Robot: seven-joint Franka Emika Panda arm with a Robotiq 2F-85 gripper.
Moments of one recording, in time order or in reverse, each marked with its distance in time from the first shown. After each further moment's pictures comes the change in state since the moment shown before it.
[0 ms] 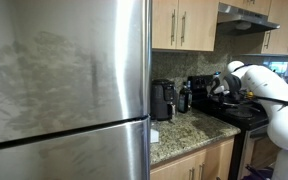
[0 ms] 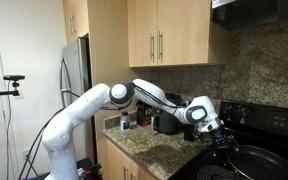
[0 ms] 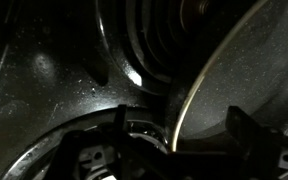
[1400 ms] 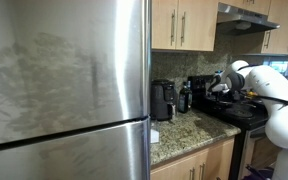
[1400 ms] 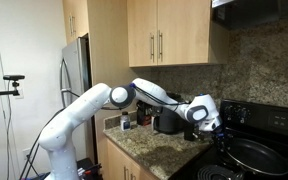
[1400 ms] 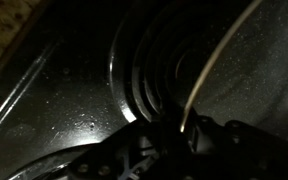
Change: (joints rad) arm -0.107 -0.012 0.180 0.054 0.057 0.029 -0.244
